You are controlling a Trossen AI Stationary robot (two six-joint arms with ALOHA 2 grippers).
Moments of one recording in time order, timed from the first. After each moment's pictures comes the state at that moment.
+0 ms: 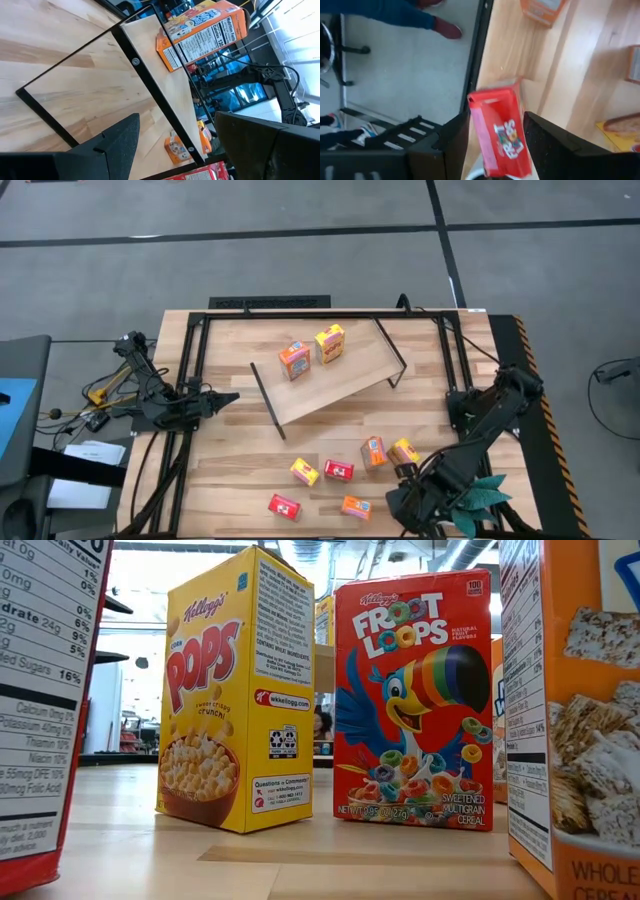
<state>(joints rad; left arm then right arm) -0.90 0.02 0.01 0.01 -1.29 -1.09 0.81 1.72 1.47 -0.94 -0.16 0.66</state>
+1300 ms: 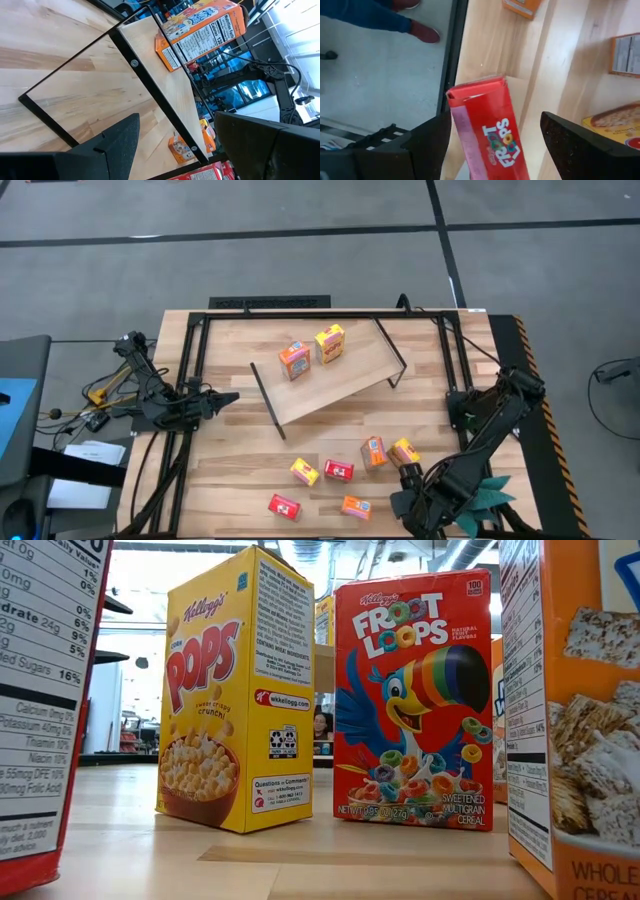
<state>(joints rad) -0.90 0.02 0.01 0.01 -1.29 -1.06 0.88 1.72 1.38 -0.90 -0.02 0.71</state>
